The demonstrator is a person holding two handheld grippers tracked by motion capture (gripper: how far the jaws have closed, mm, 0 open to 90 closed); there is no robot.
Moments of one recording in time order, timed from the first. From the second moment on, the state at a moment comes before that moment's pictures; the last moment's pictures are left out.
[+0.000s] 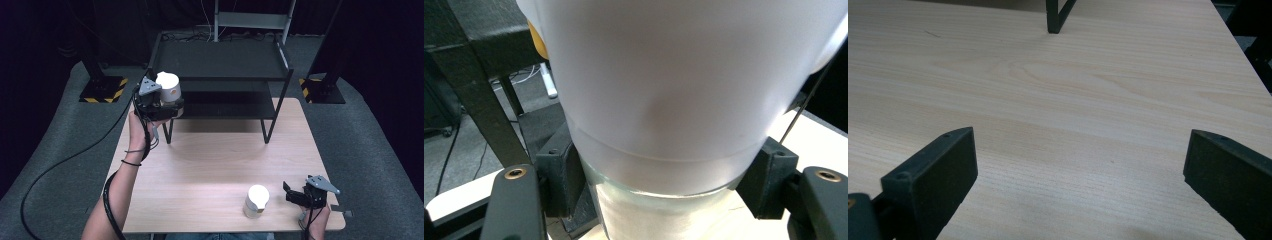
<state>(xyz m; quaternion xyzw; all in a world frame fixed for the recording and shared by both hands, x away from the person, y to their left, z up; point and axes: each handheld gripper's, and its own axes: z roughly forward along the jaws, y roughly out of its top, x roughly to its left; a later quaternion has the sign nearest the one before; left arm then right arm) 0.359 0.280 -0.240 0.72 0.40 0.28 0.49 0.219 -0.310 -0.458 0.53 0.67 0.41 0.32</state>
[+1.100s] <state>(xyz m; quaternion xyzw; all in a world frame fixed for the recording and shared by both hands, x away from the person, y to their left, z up) 0.352 0.281 -0.202 0.72 0.39 0.29 0.50 0.219 -0.310 -0.459 0.53 0.67 0.41 0.32</state>
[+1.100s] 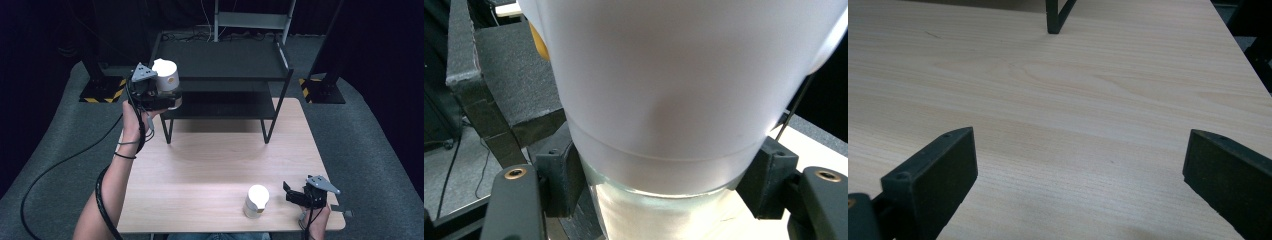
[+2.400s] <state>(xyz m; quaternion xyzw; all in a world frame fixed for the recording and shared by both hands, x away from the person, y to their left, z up) 0.362 0.276 -0.158 0.71 0.40 0.30 0.51 0.221 -0.311 -0.457 0.53 0.68 0.40 0.31</state>
